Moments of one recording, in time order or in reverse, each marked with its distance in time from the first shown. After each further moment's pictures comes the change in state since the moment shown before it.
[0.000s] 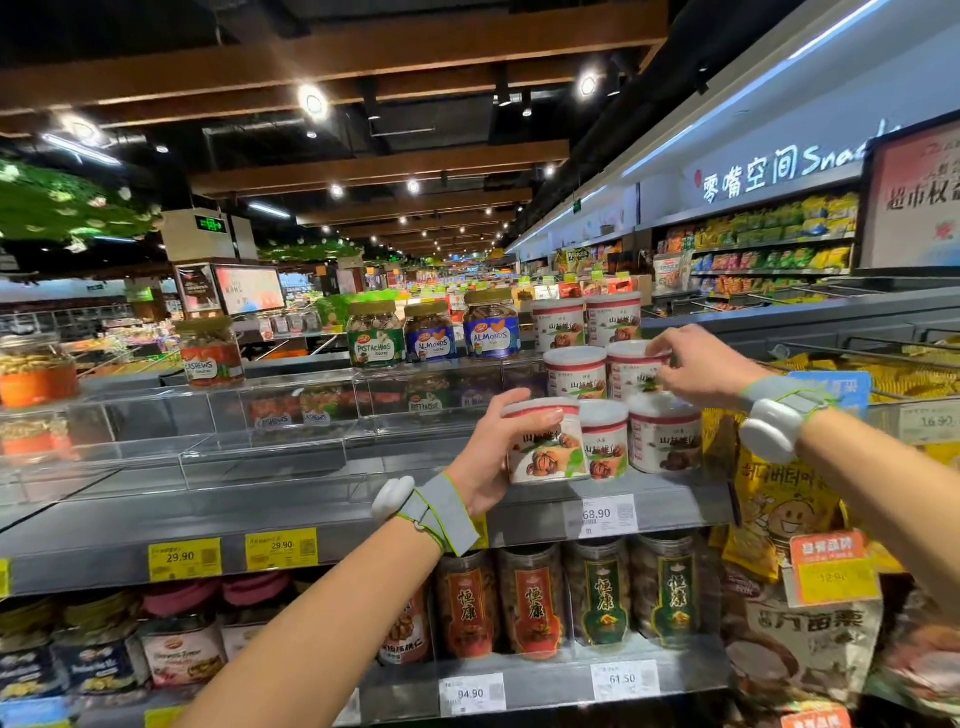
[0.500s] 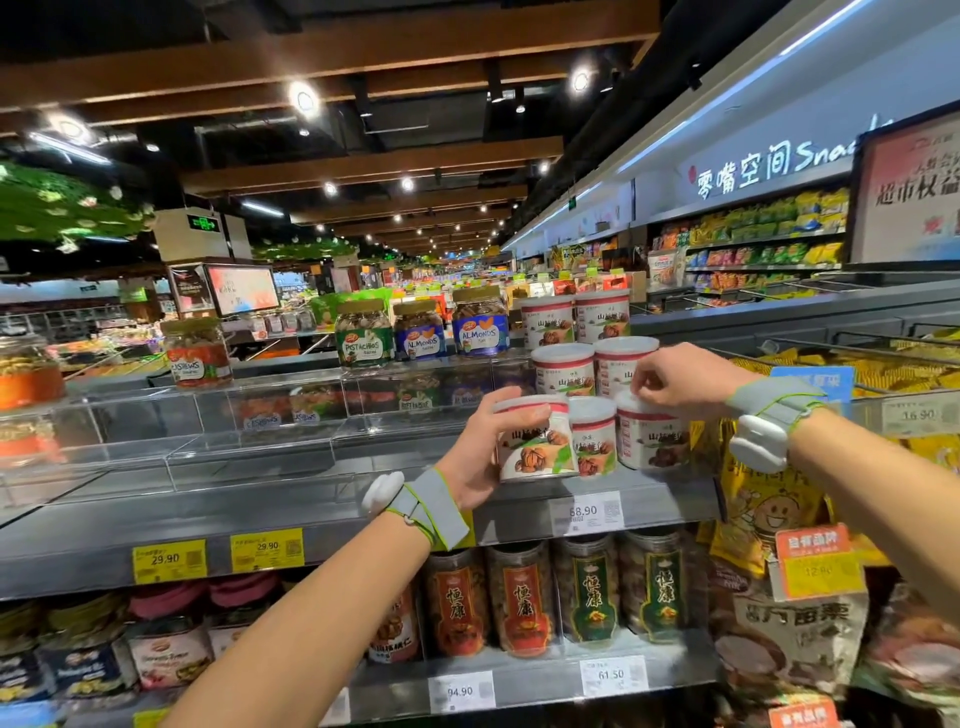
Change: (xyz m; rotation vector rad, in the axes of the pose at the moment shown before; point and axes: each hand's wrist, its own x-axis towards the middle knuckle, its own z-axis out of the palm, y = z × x) left_hand 0.003 0.001 0.006 -0.033 -0.001 -0.016; right_hand -0.015 -0.006 -0.004 -0.240 -0.114 -0.145
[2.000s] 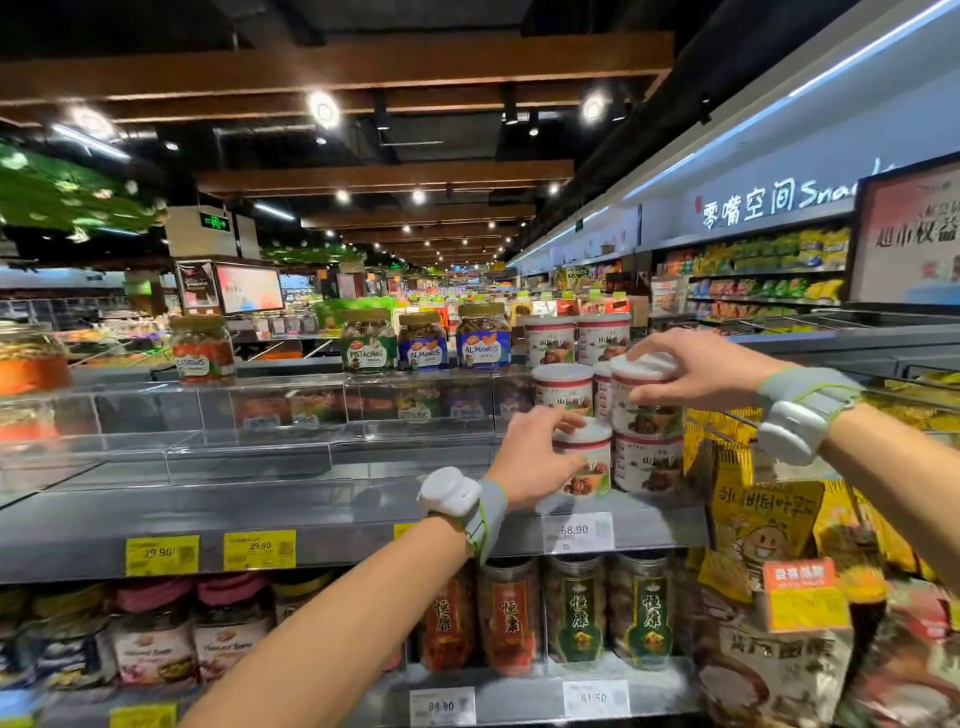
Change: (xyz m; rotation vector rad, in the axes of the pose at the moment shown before) left_hand 0.012 -0.006 0.042 1.085 0.080 0.401; right_hand -0.016 0.006 -0.048 0.078 0.041 -0.055
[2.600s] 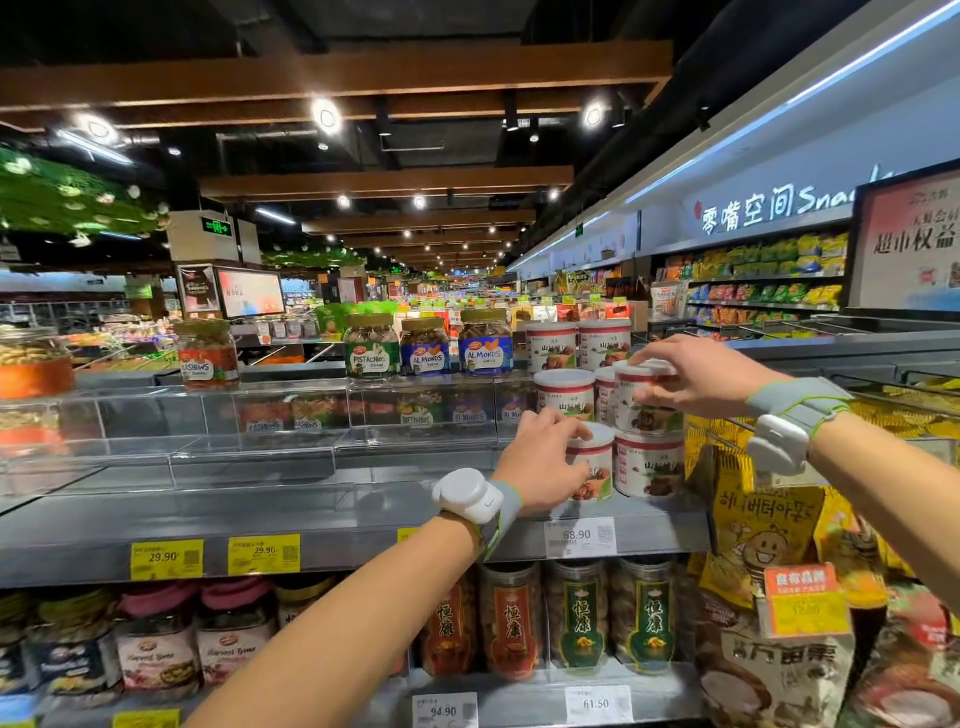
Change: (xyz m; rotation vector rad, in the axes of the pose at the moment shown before) left_hand 0.005 0.001 0.003 0.212 -0.067 0.064; right_hand 0.009 0.006 0.010 -0.129 0.038 -0.007
